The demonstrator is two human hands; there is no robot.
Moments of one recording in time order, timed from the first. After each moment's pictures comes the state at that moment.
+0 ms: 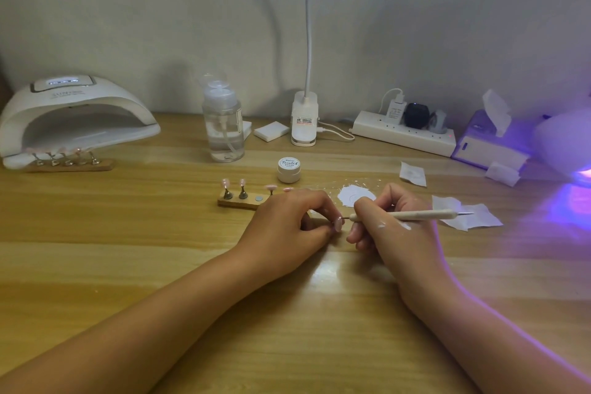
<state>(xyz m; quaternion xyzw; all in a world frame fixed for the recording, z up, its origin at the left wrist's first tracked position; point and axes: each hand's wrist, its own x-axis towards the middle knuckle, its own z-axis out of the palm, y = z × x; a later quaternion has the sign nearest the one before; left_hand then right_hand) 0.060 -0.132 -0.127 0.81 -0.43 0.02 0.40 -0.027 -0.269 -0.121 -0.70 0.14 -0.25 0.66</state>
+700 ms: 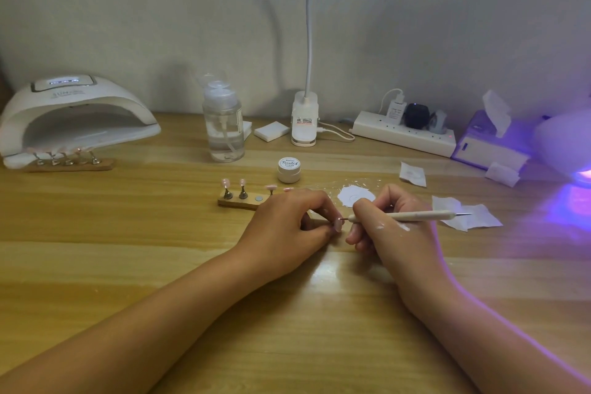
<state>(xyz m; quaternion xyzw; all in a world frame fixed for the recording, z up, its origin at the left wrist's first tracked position) 0.060 -0.132 -0.126 0.81 -0.43 0.01 0.40 -0.027 -0.269 -0.122 -0.70 0.14 -0.25 0.66</state>
